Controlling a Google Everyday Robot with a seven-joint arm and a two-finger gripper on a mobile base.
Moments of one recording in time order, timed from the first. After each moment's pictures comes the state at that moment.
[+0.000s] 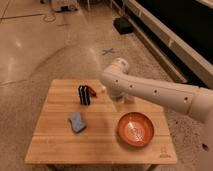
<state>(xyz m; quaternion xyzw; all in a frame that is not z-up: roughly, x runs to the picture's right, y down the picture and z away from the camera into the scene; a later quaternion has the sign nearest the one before) 0.025 0.059 0.787 -0.26 -0.02 -0.18 0.95</state>
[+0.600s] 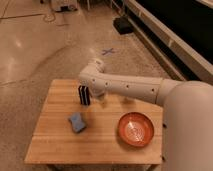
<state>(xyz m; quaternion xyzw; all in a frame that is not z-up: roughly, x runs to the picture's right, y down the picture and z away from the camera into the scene) -0.045 0.051 0.814 -0.25 -0.01 -0.22 0.94</state>
